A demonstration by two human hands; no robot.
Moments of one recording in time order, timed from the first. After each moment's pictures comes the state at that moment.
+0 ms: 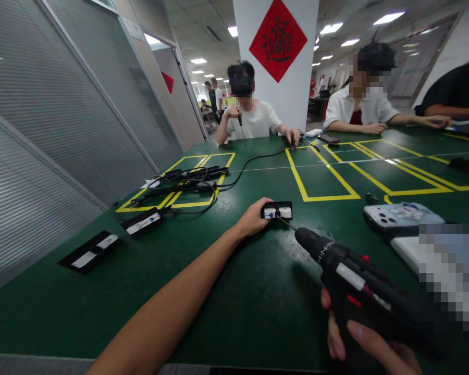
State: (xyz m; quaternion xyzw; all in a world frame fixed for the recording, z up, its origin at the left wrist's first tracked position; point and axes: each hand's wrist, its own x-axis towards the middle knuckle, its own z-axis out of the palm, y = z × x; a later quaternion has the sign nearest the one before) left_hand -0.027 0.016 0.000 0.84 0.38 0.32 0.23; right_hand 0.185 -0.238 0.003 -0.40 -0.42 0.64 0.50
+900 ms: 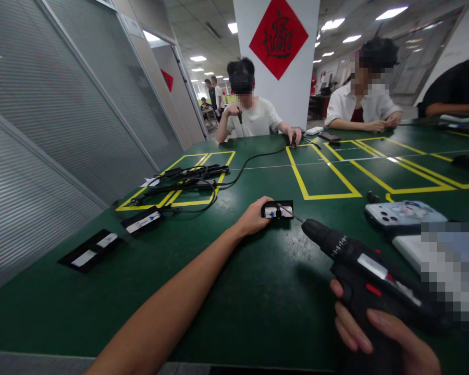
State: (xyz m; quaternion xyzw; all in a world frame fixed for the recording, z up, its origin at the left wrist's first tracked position) left_hand -0.027 0.014 0.002 0.84 0.37 0.32 0.24; right_hand 0.186 -0.232 0.013 -0.28 -0.21 0.73 0.59
